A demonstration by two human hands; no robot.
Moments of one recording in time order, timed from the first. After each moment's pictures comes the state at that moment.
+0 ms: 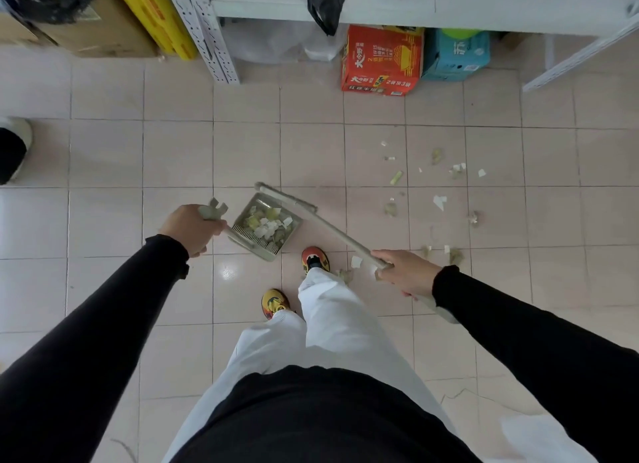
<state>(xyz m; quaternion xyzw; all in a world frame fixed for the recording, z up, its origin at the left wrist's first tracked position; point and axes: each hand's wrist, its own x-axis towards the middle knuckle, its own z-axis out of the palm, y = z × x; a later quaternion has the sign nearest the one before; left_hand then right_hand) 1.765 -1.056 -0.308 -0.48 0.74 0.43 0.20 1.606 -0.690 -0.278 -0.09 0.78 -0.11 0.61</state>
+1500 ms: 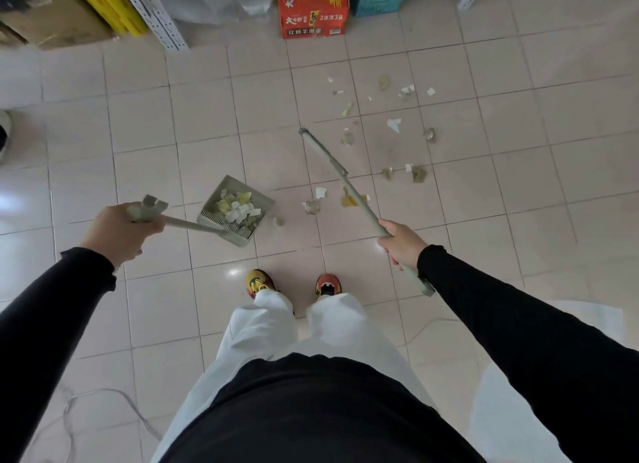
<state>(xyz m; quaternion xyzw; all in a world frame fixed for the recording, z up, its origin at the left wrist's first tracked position) 2.004 -0.816 -0.244 -0.44 0.80 0.38 0.13 1.832 -0.370 -0.313 0.05 0.82 -0.29 0.50</state>
